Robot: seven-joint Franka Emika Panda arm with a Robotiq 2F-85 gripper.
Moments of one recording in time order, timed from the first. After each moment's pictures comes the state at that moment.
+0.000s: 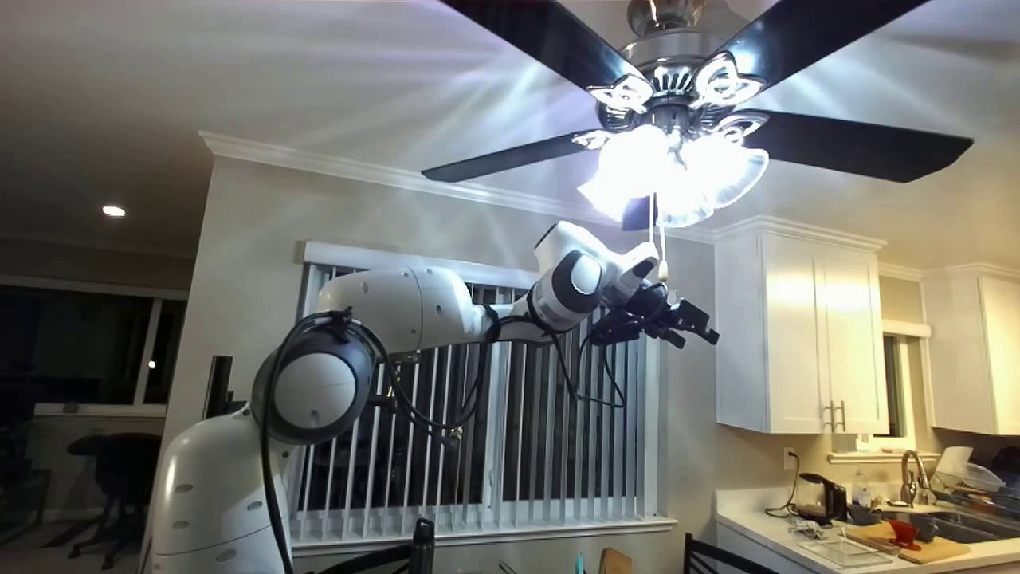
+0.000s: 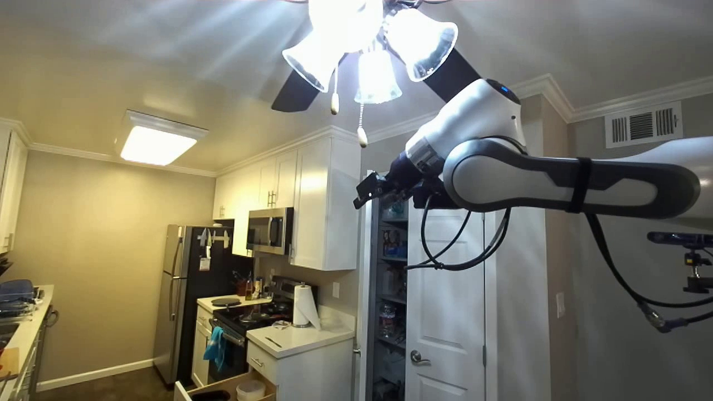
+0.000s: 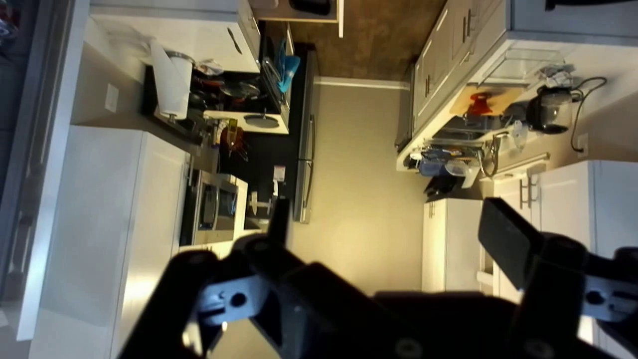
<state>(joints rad) -0.13 -0.21 0.46 -1.56 -0.28 2.39 0.36</state>
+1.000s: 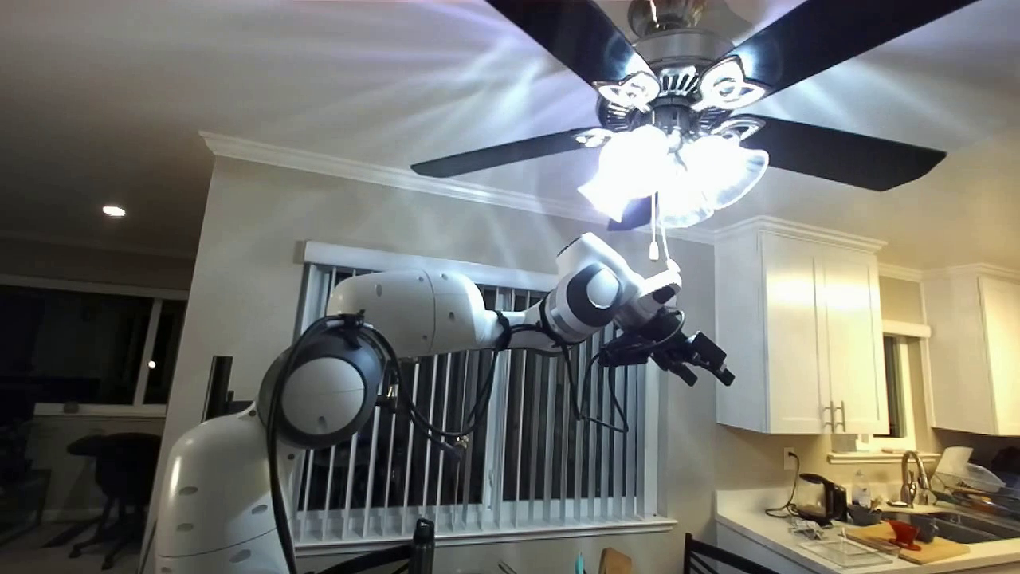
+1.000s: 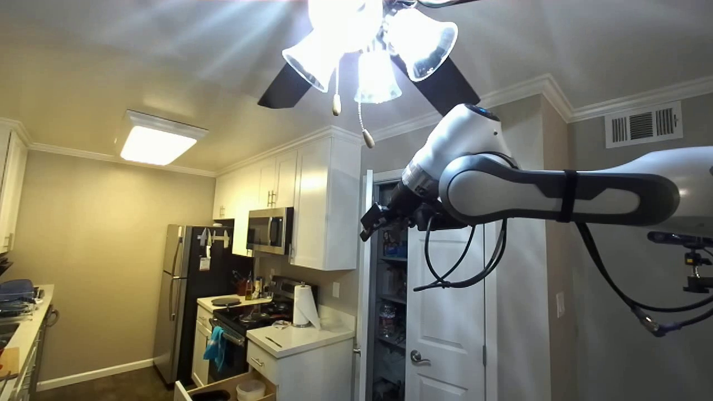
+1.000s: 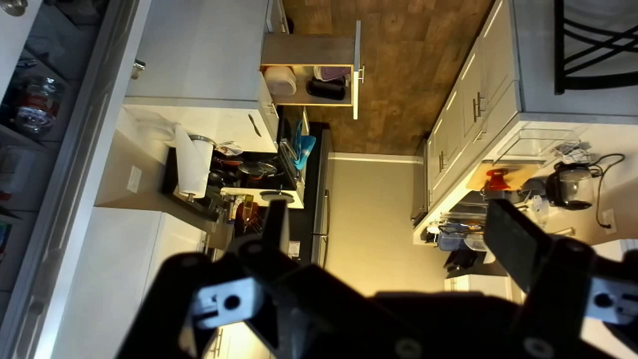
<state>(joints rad) 0.00 -0.18 0.32 -1.59 -0.29 2.26 0.36</state>
